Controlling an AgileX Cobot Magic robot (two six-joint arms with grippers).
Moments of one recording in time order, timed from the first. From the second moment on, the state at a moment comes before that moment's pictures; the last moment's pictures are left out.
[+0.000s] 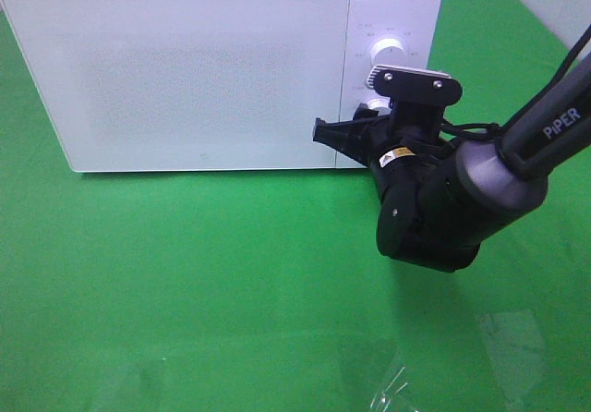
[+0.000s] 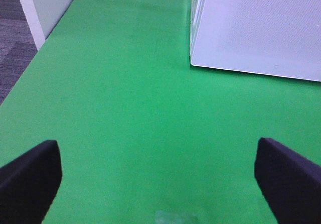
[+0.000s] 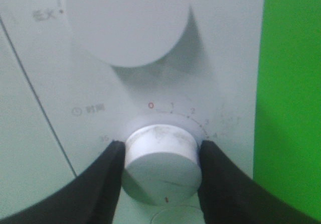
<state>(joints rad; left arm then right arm) 0.03 0.00 -0.52 0.04 1.07 -0.09 0.68 2.13 -0.86 0.75 -1.17 -0.04</state>
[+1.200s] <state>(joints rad) 0.03 0.00 -0.52 0.04 1.07 -0.09 0.68 2.13 -0.84 0.68 -1.19 1.36</state>
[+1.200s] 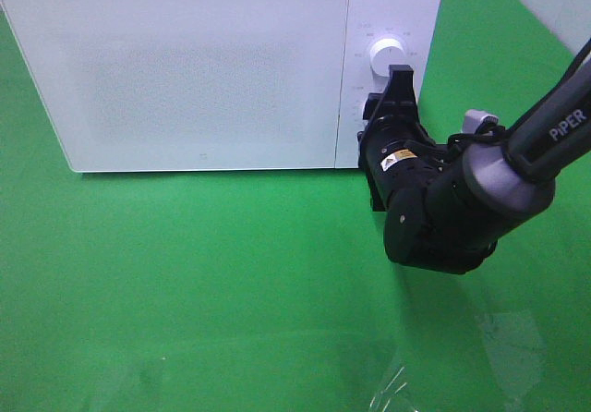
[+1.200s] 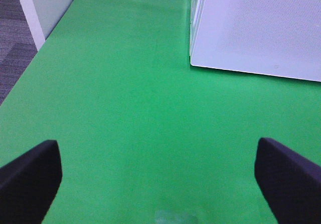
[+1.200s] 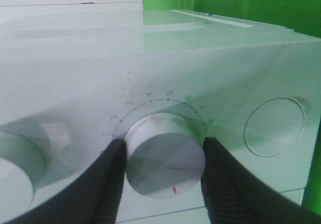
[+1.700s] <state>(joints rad) 0.03 0.00 -0.52 0.04 1.07 -0.09 0.68 2.13 -0.84 0.73 -1.19 1.26</state>
